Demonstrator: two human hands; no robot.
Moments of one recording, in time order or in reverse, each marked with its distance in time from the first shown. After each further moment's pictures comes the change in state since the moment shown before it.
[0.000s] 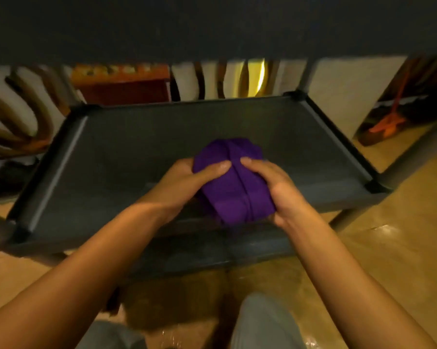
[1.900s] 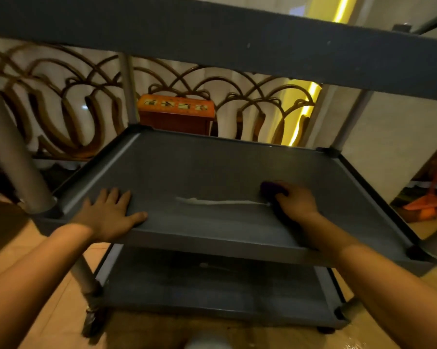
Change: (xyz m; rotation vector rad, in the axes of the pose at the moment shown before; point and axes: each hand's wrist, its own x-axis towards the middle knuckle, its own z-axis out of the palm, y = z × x) left_hand -0.040 -0.090 -0.210 1.521 0.401 -0.448; right_hand 0.118 0.006 -0.069 -1.578 0.165 -0.231
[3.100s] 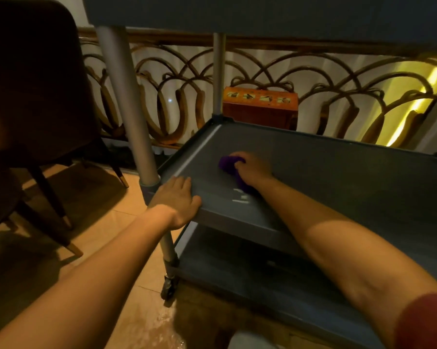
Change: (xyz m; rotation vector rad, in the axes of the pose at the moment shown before) left_hand -0.039 -0.038 -0.003 -0.163 0.195 -0.040; right_hand 0.037 -0.256 0.144 0.246 -0.284 -0.401
